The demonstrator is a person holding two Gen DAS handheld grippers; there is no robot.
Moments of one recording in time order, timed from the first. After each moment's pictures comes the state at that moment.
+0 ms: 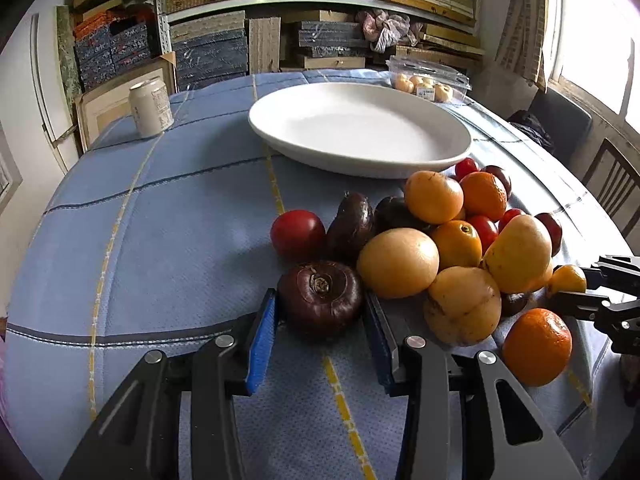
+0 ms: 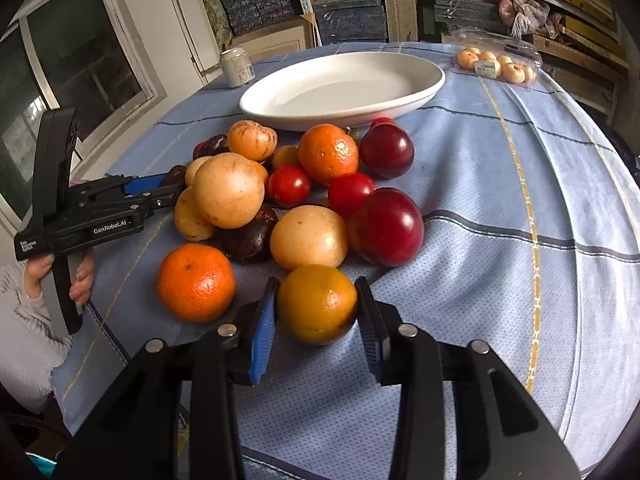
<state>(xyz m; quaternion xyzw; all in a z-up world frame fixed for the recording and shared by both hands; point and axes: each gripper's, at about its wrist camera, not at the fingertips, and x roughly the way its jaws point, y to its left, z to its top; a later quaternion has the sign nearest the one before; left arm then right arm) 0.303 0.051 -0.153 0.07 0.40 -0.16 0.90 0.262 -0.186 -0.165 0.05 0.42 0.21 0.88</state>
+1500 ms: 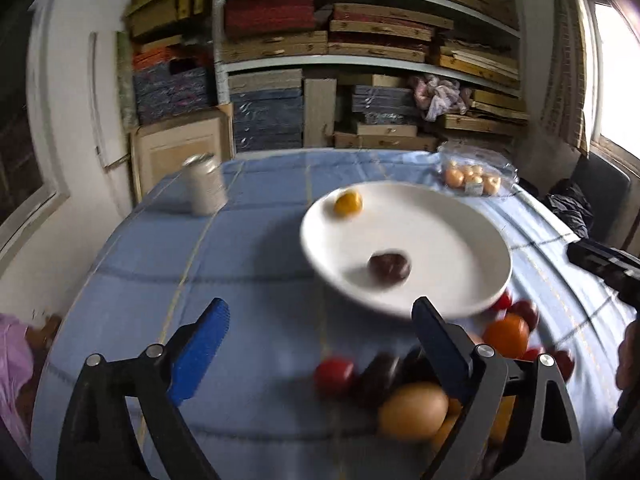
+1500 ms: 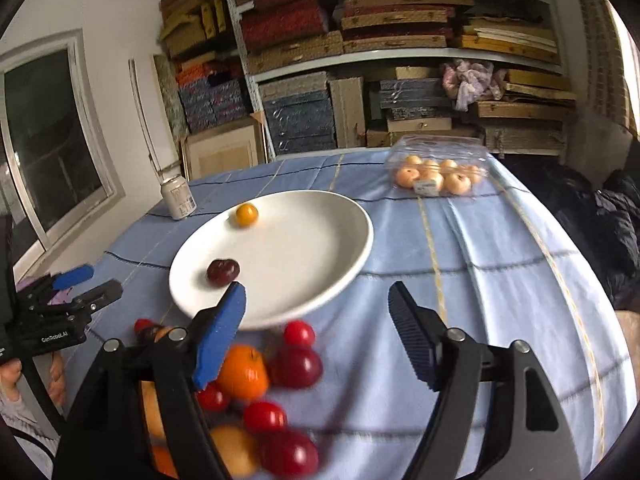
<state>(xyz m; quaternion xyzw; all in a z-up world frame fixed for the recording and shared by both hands) 0.328 0.053 -0.096 0.03 0.30 -0.06 0.95 0.339 -0.234 -0.102 0.09 0.26 0.12 0.95</state>
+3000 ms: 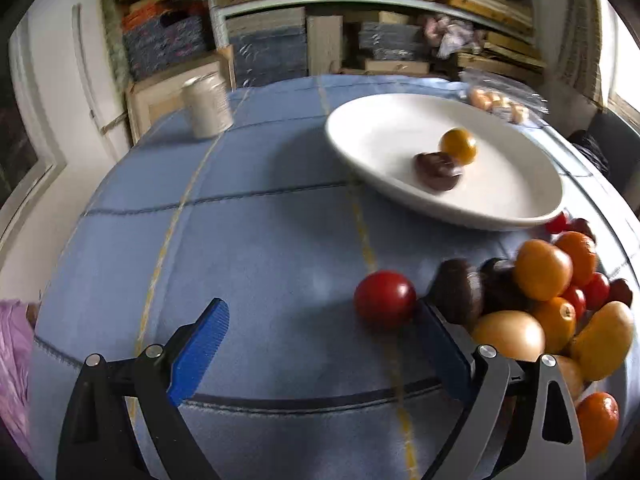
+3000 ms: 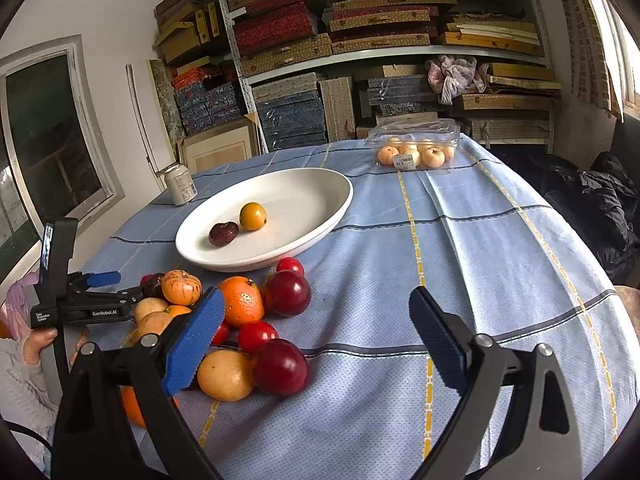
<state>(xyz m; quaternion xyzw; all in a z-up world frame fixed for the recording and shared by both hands) 0.355 0.076 -0.151 0.07 0.40 -0.04 0.91 0.277 -0.242 -0.125 0.10 0.26 0.11 0.95</state>
